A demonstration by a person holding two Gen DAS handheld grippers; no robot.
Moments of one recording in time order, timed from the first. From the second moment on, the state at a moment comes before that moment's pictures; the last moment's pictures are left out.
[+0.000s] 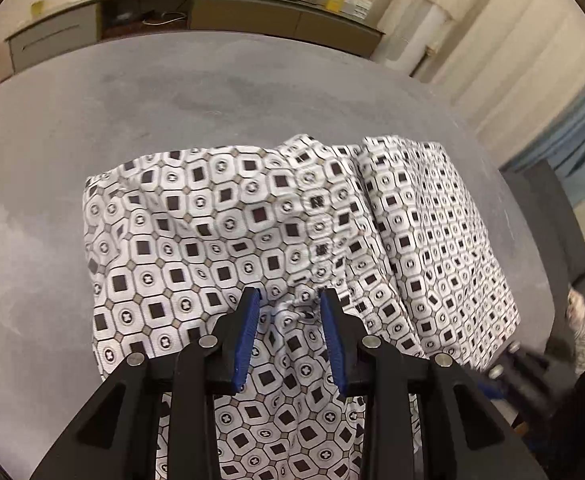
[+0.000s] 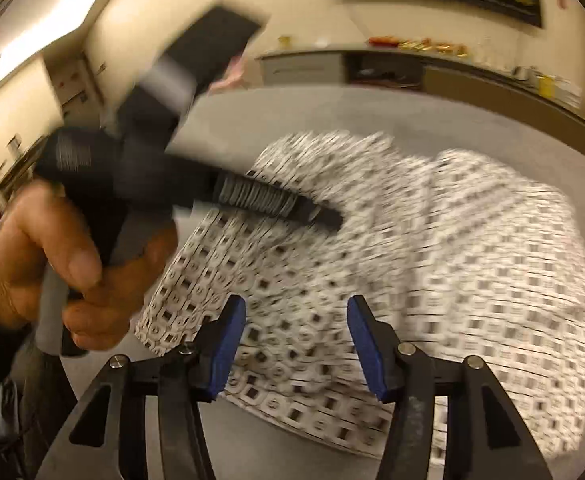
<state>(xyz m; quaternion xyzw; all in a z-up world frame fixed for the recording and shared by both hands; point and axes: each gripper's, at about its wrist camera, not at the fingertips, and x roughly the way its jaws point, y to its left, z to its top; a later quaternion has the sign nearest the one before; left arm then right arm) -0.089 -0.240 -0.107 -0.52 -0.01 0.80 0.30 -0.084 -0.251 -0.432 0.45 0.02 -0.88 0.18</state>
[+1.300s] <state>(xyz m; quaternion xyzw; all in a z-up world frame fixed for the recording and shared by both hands) -0.020 -0.165 -0.108 -0.54 -0.16 0.73 0.38 0.067 0.025 -0.343 0.36 -0.27 -0.89 0.00</state>
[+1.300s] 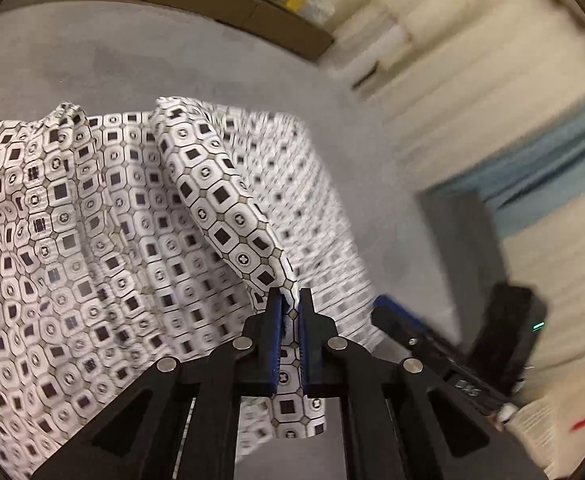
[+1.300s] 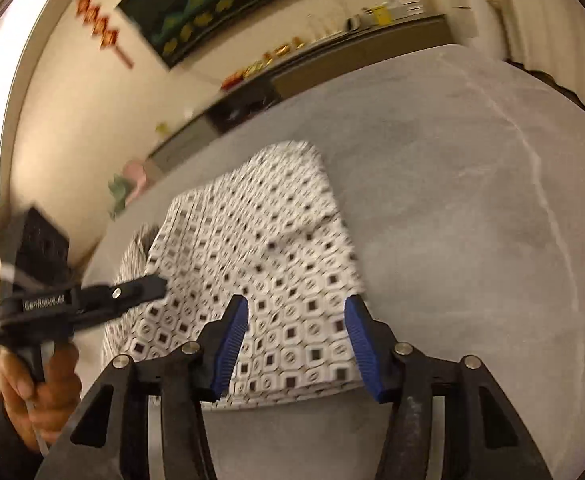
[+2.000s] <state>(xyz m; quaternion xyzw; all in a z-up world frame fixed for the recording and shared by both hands) 0.010 -0.171 -0.130 -0.55 -0.08 0.77 0.31 0.043 0.004 -0.236 0.40 -0.10 -0.91 -0.06</state>
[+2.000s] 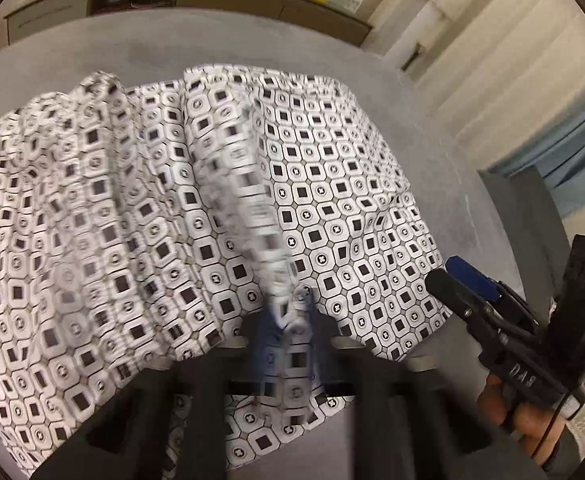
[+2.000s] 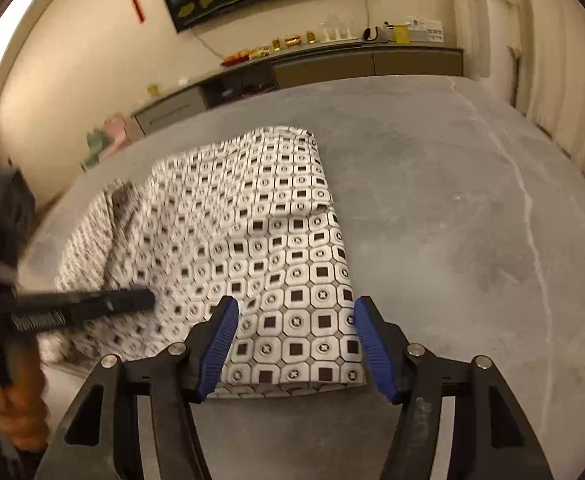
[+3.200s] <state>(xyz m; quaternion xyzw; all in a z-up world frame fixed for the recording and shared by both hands) -0.025 -0.370 -0.081 -0.49 -0.24 0.81 0.23 0.135 -0.261 -0.115 0.31 0.09 -0.91 0.24</state>
